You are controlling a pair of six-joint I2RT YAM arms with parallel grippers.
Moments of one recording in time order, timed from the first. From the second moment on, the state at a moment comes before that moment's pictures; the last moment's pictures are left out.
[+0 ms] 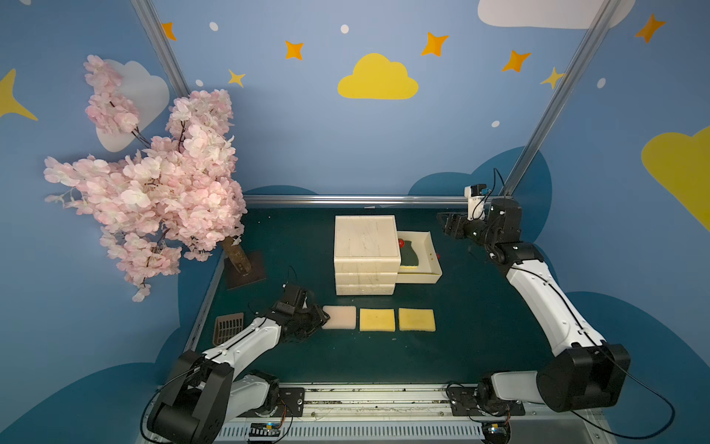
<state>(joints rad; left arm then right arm) -0.33 1.17 0.43 -0.31 0.30 -0.92 0.15 1.36 1.25 -0.28 -0.29 0.15</state>
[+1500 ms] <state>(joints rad) -0.42 1.30 0.58 -0.46 0.17 -0.81 0.15 1.36 1.24 -0.29 -0.29 0.14</state>
